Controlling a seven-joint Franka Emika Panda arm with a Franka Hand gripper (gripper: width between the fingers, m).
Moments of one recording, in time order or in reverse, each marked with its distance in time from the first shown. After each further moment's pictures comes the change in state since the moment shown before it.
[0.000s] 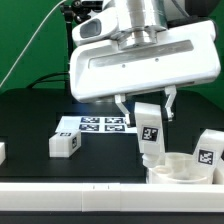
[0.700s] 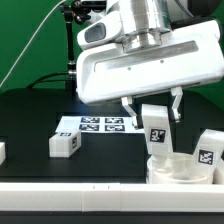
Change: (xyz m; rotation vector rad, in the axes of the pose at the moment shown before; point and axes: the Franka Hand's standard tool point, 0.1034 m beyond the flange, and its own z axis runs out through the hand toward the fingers) arm -0.008 -0.011 0.006 0.009 -0.007 0.012
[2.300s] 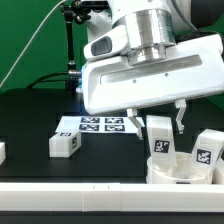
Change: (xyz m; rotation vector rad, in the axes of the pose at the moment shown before) arm -0.015 0.001 0.014 -0.005 -0.024 -0.005
